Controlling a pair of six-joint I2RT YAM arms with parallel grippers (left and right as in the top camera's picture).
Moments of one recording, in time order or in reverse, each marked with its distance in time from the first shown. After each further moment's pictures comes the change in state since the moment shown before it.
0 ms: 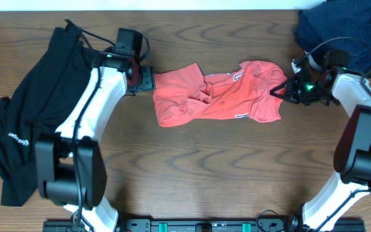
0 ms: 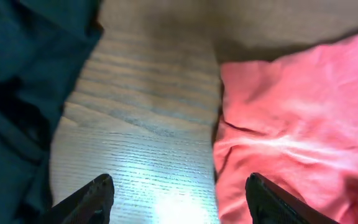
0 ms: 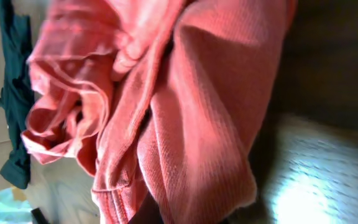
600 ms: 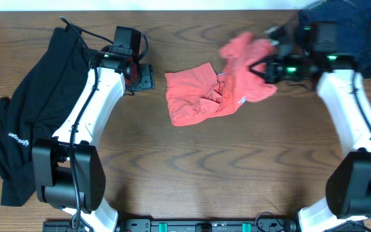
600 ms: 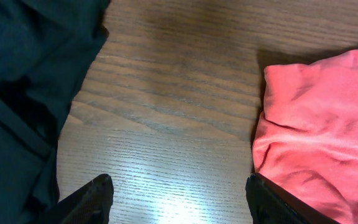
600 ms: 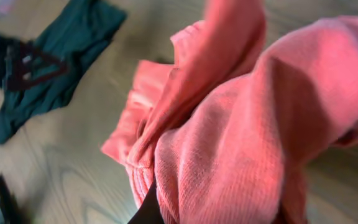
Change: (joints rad) left arm 0.000 -0.016 0.006 -0.017 0.000 0.000; right arm 0.297 -0.246 0.122 0.014 0.053 -0.076
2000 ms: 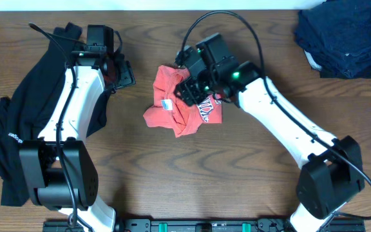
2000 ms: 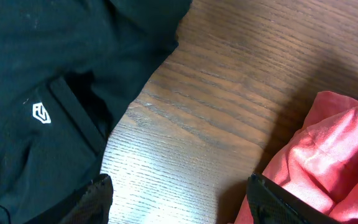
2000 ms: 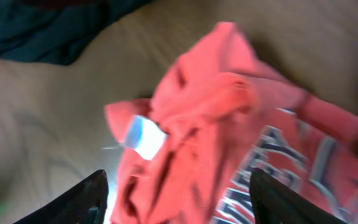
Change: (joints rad) left arm 0.146 0.000 0.000 -0.004 0.020 -0.034; right arm 0.499 0.103 0.108 0.046 0.391 0.071
